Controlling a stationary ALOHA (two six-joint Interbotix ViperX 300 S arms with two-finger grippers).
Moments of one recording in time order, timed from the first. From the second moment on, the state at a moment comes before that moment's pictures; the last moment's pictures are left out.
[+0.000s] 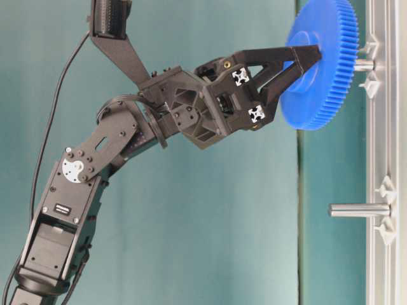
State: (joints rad) left arm 0.12 0.39 -0.11 0.02 0.66 0.33; right arm -0.08 -1.12 1.10 -0.03 0.50 0.10
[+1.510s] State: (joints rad) left arm 0.14 0.39 -0.13 0.02 0.73 0.29; right arm -0.08 -1.12 1.10 -0.03 0.50 0.11
